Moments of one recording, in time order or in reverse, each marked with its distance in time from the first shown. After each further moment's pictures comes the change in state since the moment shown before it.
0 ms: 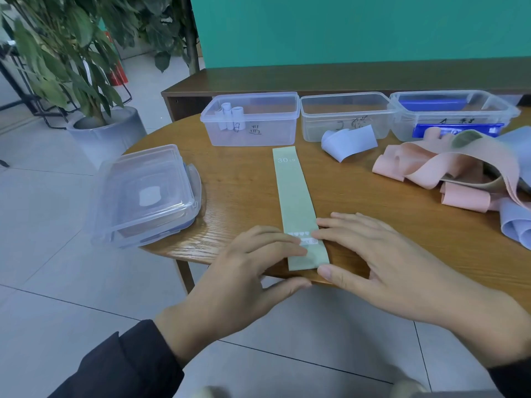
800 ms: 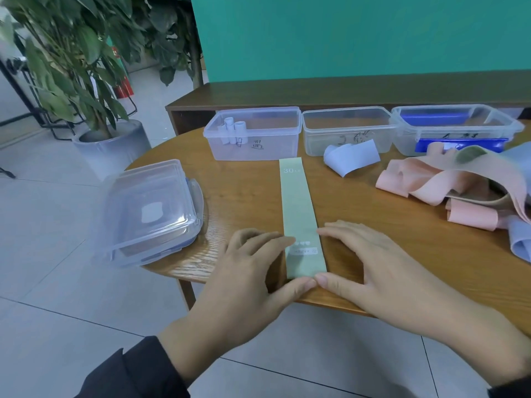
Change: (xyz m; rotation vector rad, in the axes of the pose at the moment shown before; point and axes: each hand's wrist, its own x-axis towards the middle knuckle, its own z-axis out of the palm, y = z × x) left_hand 0.011 -0.006 0.002 0.193 -0.073 -0.269; right_hand 0.013 0.000 0.003 0.142 0.093 0.085
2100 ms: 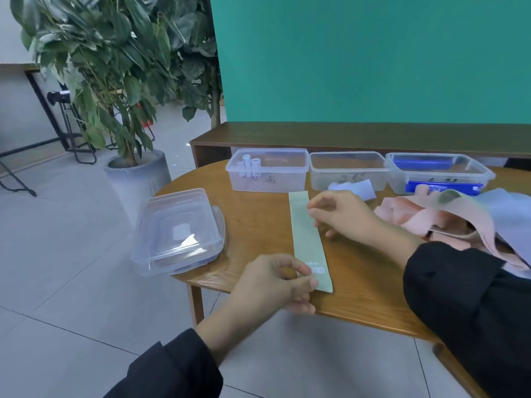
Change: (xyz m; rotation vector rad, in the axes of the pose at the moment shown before) left_hand 0.016 0.037 -0.032 -1.002 -0.248 -0.626; right_hand 0.116 0.006 -0.036 0.404 0.139 0.119
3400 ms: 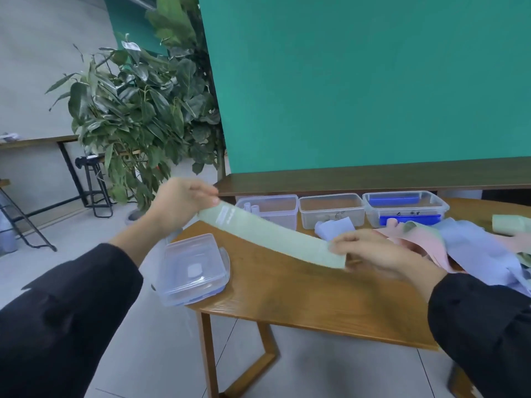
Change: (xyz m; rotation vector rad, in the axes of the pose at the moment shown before) left_hand -0.026 0.158 -0.131 0.657 0.528 0.450; right_hand -0.076 -0.008 -0.071 0.490 -0.166 0.199
